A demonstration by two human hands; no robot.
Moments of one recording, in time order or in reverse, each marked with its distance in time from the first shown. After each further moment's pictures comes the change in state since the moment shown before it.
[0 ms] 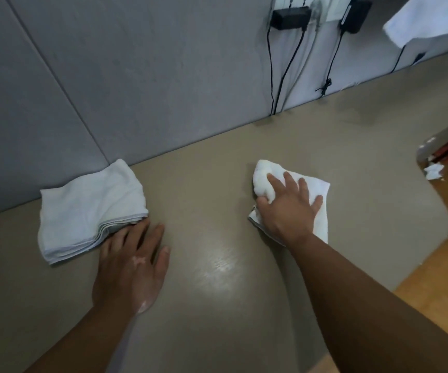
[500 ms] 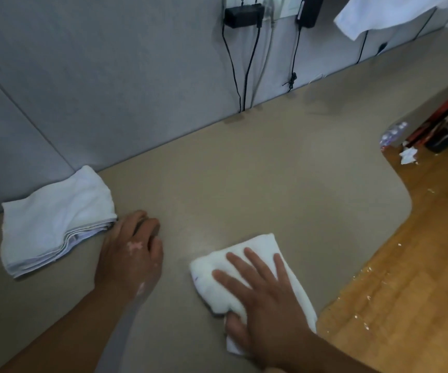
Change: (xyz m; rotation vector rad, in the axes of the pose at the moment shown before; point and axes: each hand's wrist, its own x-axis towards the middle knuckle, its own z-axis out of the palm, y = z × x) left_hand 0.030 0.039 0.009 -0.216 0.074 0.090; right_hand -0.170 0.061 0.019 -0.012 0.037 -0.637
